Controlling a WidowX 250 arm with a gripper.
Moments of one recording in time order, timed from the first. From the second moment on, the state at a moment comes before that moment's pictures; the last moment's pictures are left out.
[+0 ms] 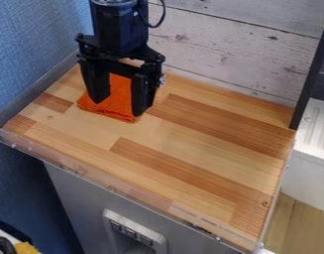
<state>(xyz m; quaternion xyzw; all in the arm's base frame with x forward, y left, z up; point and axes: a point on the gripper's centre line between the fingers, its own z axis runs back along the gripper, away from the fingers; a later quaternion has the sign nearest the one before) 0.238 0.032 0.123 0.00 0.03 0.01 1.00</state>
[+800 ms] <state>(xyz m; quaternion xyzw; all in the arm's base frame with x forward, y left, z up) 0.339 -0.026 0.111 0.00 0.00 0.25 0.97</state>
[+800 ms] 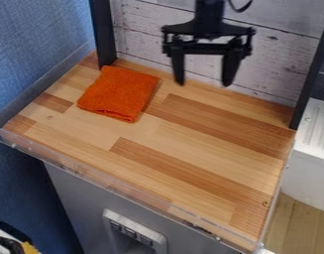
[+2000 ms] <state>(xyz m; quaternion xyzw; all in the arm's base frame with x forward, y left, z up) 0.396 -0.081 0.127 0.01 0.00 0.44 0.90</state>
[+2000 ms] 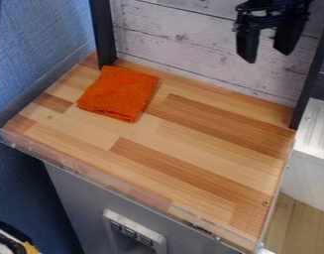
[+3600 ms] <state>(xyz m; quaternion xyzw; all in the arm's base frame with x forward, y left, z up) 0.375 -0.099 0.042 -0.05 -0.01 0.42 0.91</state>
